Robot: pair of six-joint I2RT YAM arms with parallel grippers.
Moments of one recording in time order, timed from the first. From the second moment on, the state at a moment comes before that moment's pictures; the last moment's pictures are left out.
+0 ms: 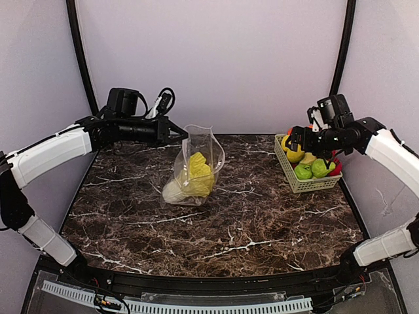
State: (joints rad) left arm -0.56 1.49 1.35 -0.31 0.56 -0.51; right arm 0.44 1.25 1.26 -0.75 0.07 0.45
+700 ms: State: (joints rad) left arm -0.56 1.42 1.28 -0.27 0.56 -0.54; right arm -0.08 1.23 0.97 -0.65 -0.06 0.42
